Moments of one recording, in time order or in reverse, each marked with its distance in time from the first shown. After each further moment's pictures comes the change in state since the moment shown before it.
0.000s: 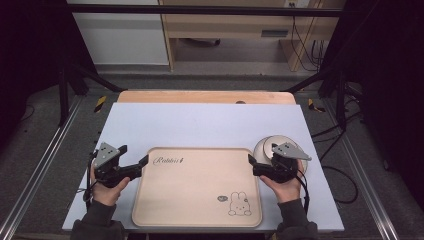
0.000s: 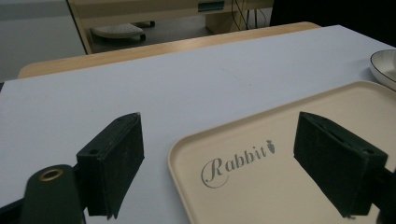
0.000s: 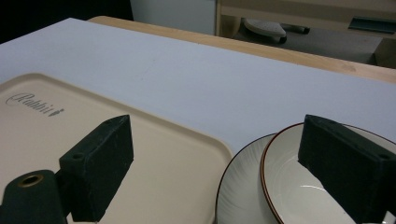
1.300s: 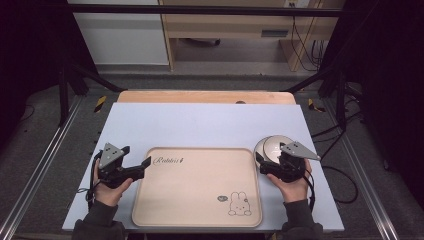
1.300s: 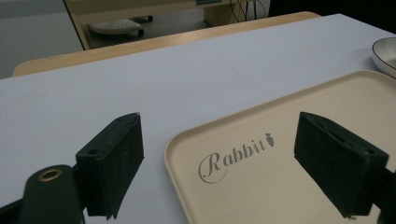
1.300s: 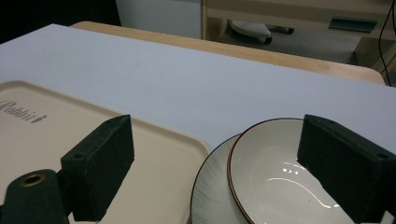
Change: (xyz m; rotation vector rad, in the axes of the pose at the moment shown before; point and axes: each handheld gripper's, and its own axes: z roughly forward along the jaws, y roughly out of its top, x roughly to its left) left arm -0.004 -0.002 0.004 0.025 -0.001 0.021; right arm -0.013 0.003 -0.012 -0.006 -0.055 0.020
